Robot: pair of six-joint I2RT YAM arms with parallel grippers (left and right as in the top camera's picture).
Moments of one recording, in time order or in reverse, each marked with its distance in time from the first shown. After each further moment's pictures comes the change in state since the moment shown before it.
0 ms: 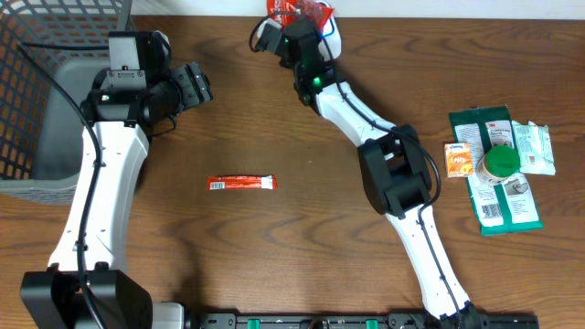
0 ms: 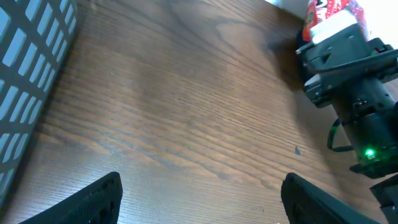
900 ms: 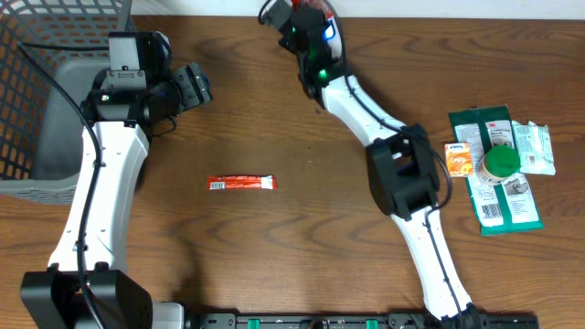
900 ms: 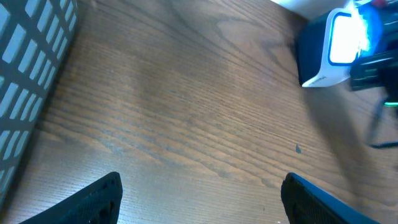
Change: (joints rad) left arm 0.000 0.000 0.000 -0.008 0.000 0.000; right arm -0.014 -0.095 -0.005 0.037 -0.007 0.268
